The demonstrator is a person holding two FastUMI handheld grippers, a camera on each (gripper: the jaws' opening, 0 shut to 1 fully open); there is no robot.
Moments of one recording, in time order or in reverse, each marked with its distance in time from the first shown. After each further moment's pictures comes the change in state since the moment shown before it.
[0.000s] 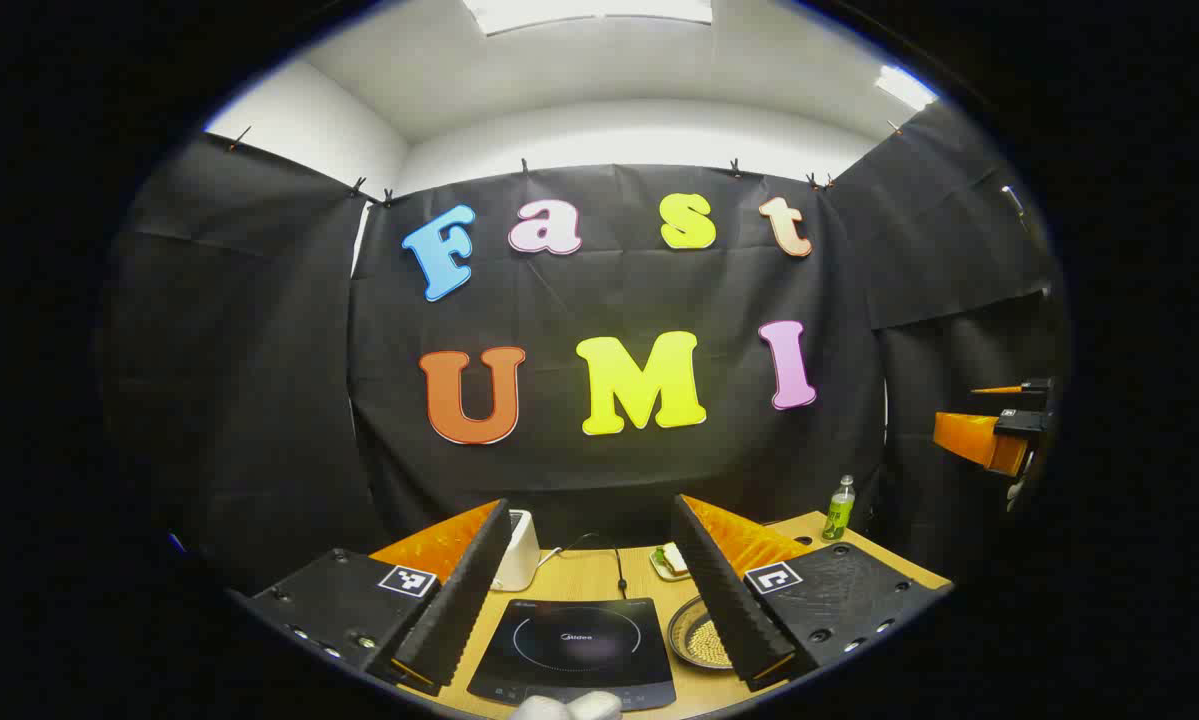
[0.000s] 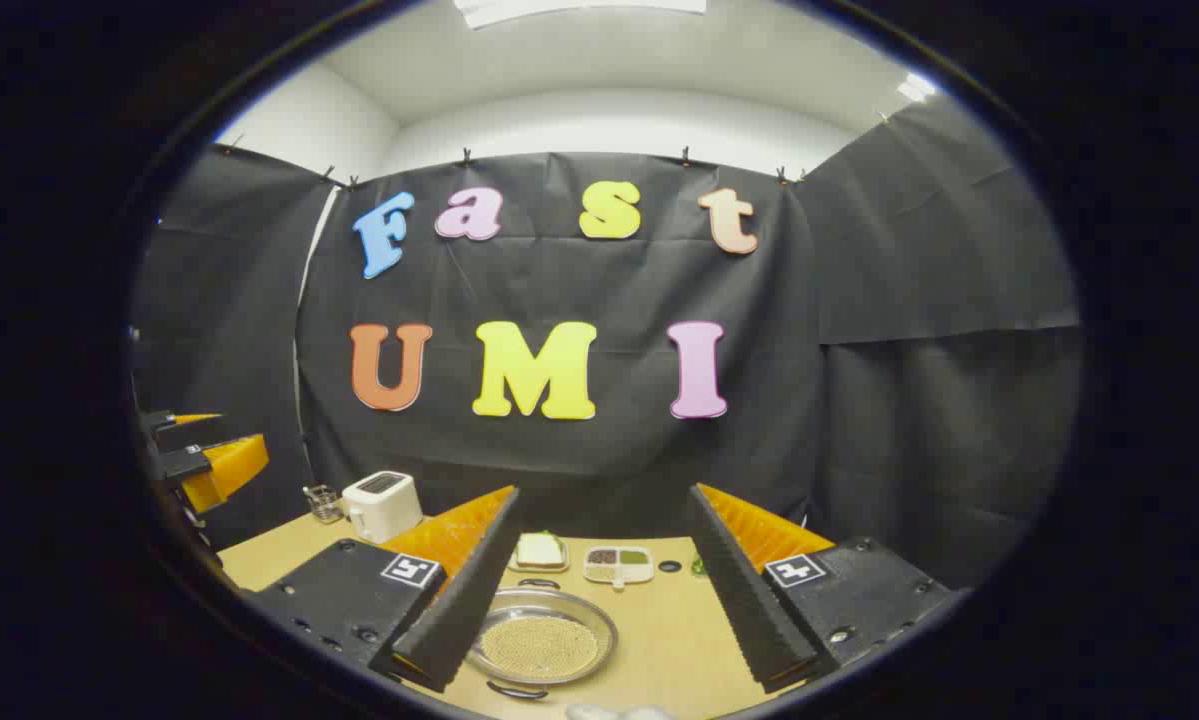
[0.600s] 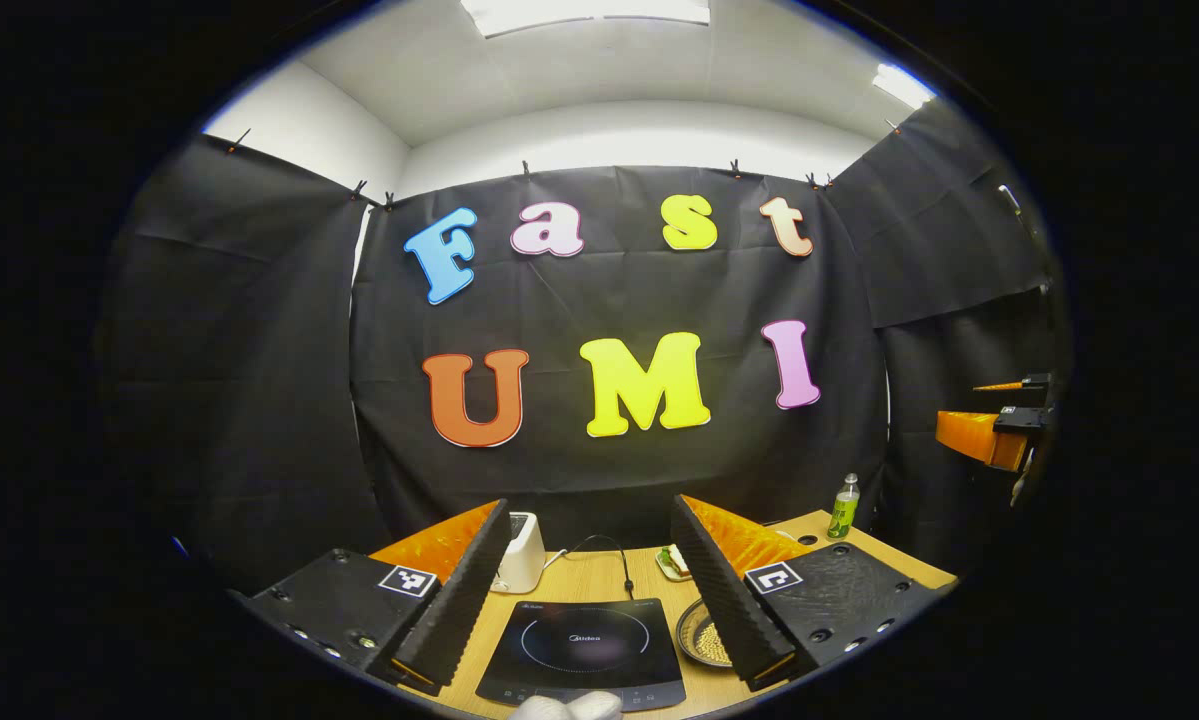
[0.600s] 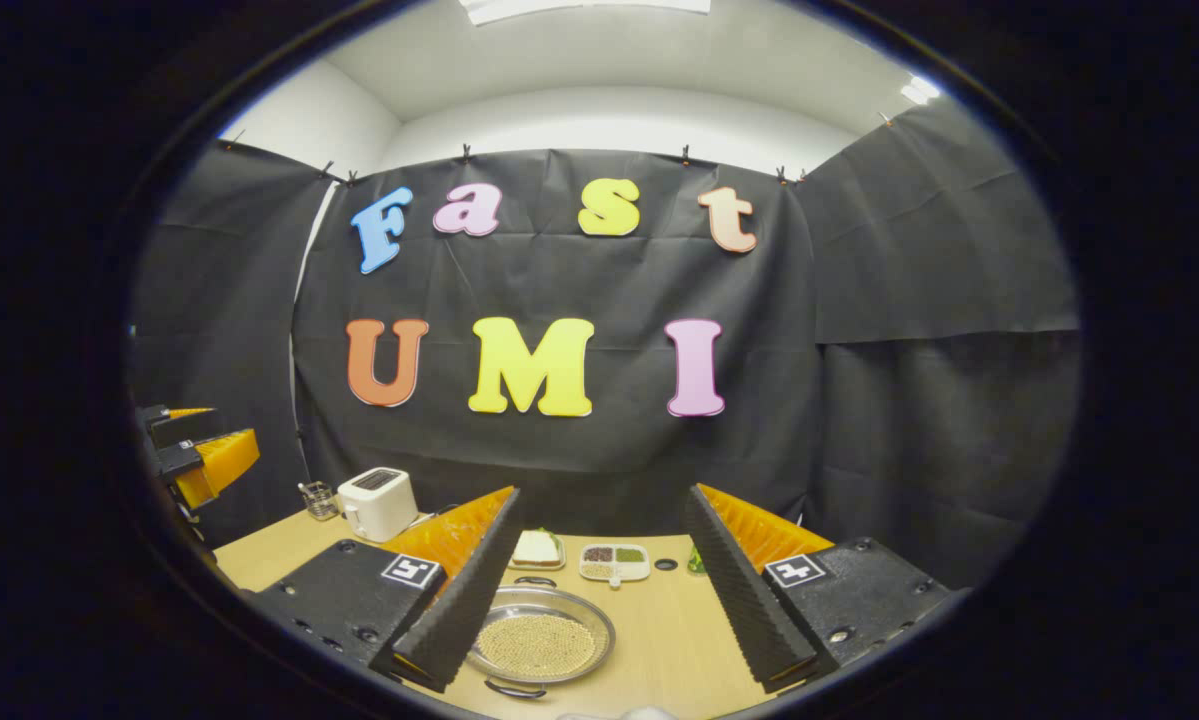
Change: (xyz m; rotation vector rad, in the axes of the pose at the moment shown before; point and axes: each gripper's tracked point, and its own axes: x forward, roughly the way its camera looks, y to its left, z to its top) left arm -0.002 0.007 -0.001 0.009 -0.009 0.003; right arm 0.001 0.003 -0.002 -0.009 0.008 -0.006
